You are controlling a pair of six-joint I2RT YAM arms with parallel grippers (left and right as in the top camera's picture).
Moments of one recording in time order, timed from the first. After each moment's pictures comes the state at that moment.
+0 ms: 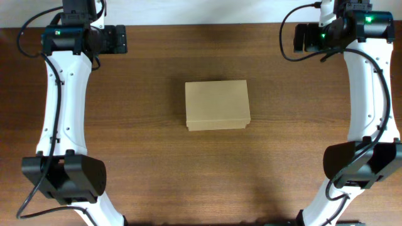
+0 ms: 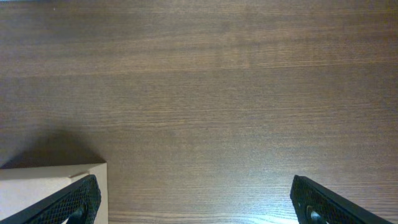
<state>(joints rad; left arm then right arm) 0.02 1.92 2.06 -1.02 -0.12 0.02 -0.08 2.00 2.20 -1.22 -0.03 -0.03</state>
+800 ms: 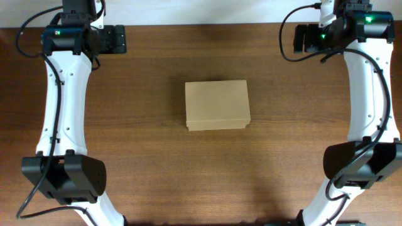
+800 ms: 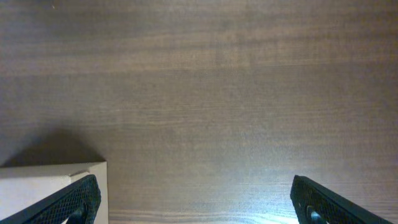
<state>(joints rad) 0.02 1.92 2.06 -1.02 -0.13 0.02 -0.08 2.00 2.20 -1.23 -0.02 -0.03</state>
